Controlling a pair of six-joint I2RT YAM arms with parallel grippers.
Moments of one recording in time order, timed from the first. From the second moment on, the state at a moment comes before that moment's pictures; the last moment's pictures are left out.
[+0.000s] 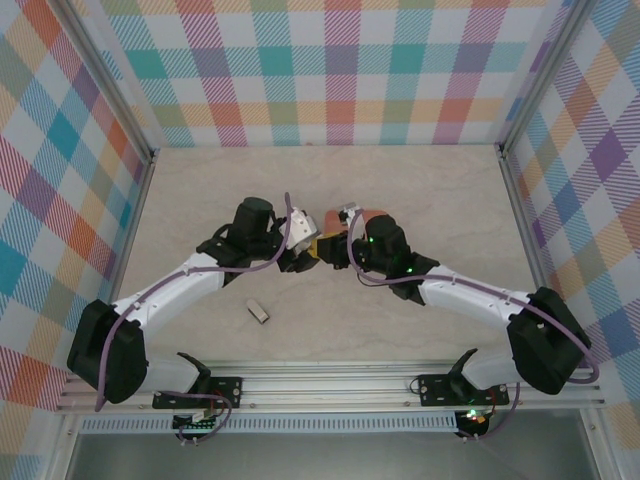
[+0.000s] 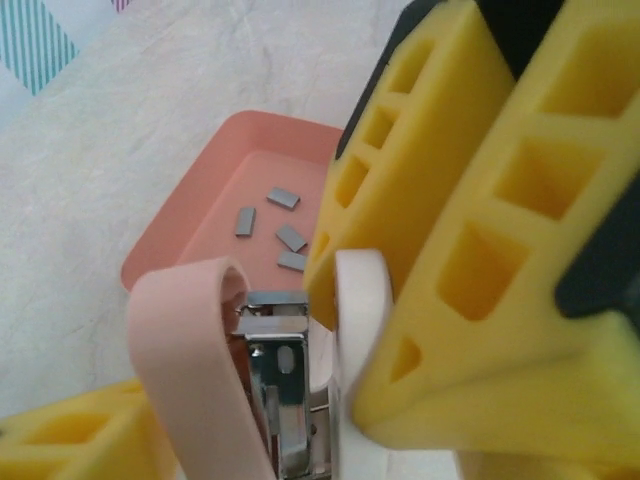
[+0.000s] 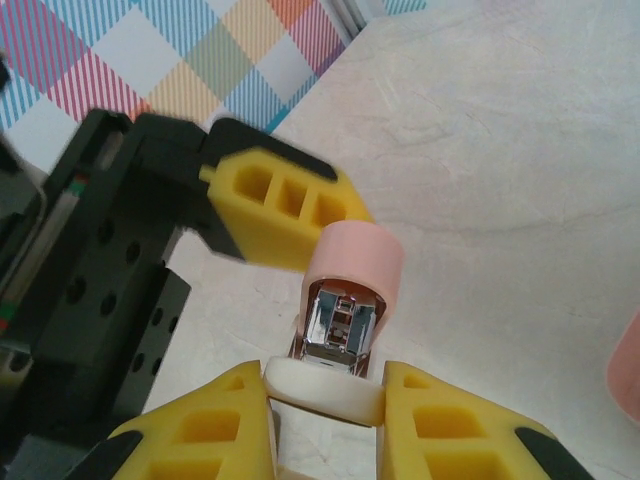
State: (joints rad) left arm -0.55 1.34 0.93 -0.21 0.43 0.47; right arm 0.77 1.35 0.78 0.26 -0.25 0.46
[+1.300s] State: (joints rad) left arm -0.56 1.38 1.19 -0.86 0.82 1.08; right arm 0.69 1.16 0.84 -0.30 -0.71 -0.57
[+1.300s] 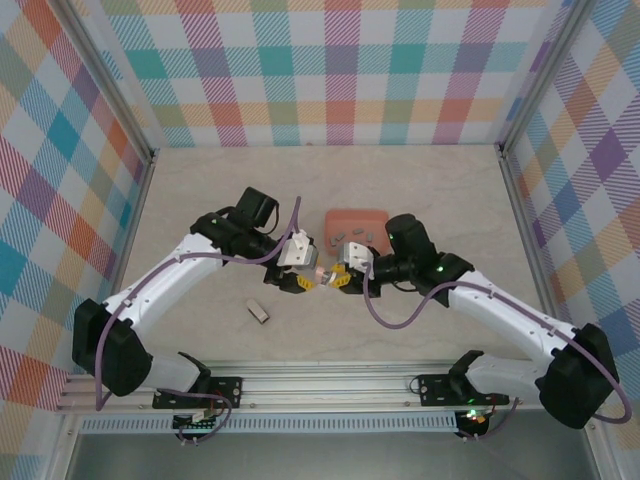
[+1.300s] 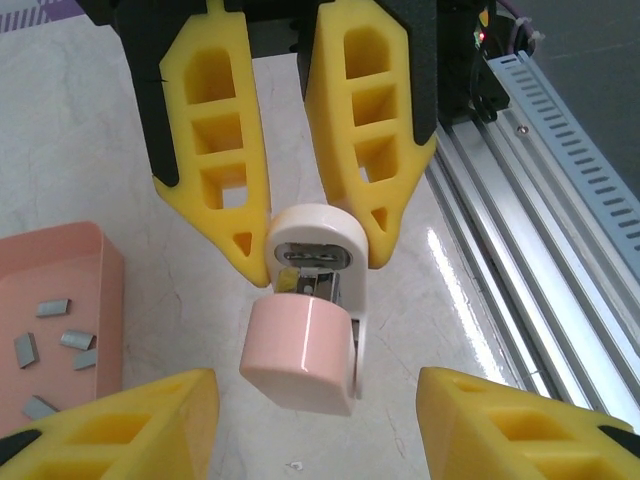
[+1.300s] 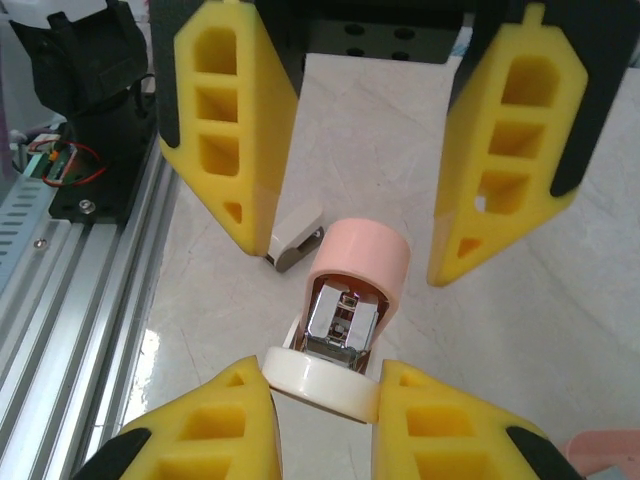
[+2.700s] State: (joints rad) left arm -0.56 1.38 1.17 -0.83 0.64 1.10; right arm 0.69 1.13 0.83 -0.21 -0.61 0.02
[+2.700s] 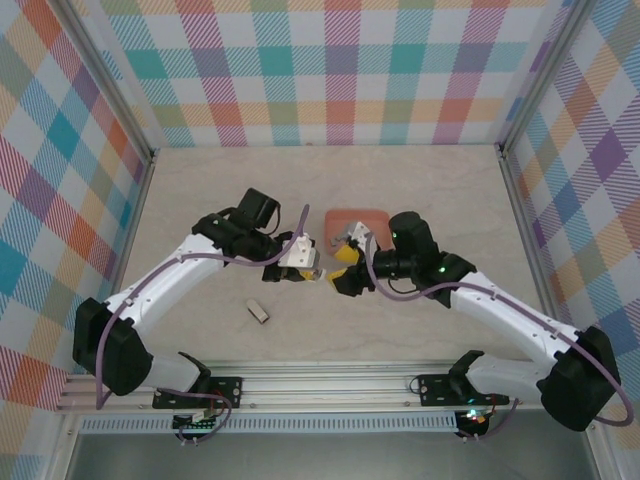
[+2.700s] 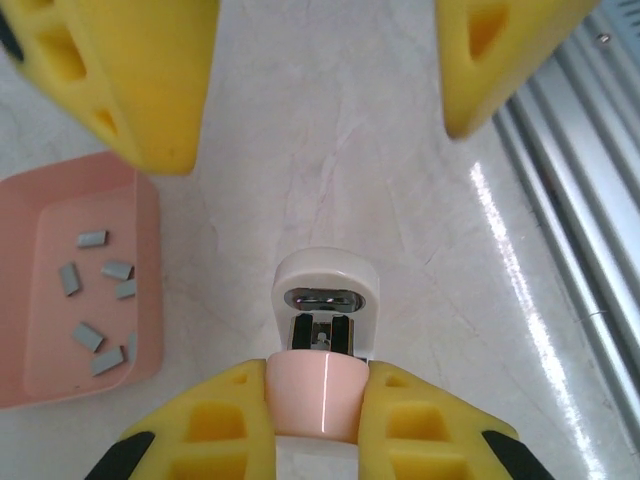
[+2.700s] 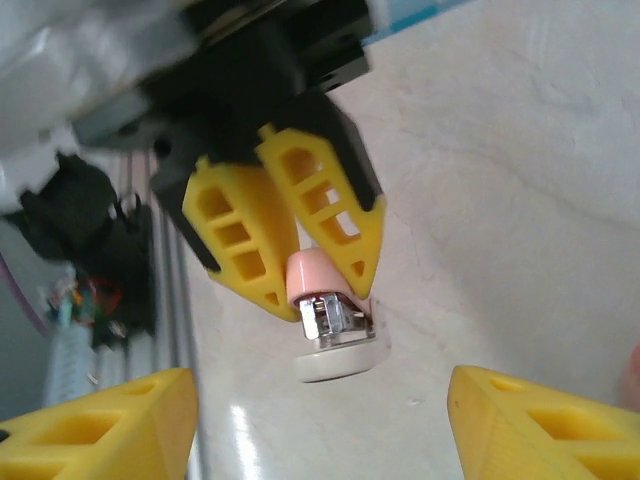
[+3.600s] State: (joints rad) left arm -0.56 1.37 1.16 -0.79 0.61 1.09; right arm 0.69 1.27 0.83 -0.19 -0.61 0.58
